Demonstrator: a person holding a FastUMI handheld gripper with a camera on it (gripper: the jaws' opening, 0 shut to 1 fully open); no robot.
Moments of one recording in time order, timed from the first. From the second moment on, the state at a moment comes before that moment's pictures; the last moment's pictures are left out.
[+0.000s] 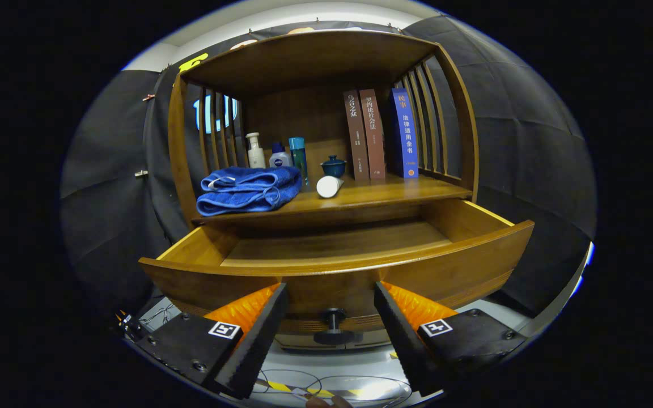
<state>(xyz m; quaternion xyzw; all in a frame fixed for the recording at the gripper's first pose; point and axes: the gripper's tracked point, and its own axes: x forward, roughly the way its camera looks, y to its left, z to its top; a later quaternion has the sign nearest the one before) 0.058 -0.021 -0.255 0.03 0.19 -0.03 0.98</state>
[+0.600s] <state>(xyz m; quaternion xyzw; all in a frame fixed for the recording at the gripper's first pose) 0.152 -0.032 -0.273 0.04 0.19 -0.03 0.98</state>
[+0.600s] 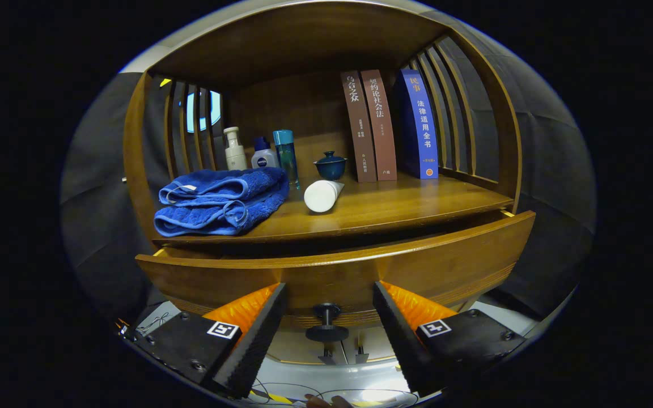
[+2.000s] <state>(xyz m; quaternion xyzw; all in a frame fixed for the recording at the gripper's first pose) 0.129 -0.021 -0.163 0.00 0.13 -0.02 0.99</state>
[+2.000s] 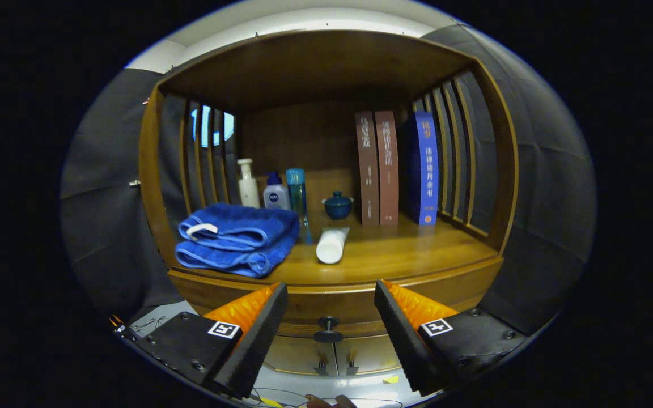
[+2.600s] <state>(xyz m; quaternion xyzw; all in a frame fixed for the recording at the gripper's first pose) 0.020 0.006 0.011 -0.04 -0.02 0.01 1.00</state>
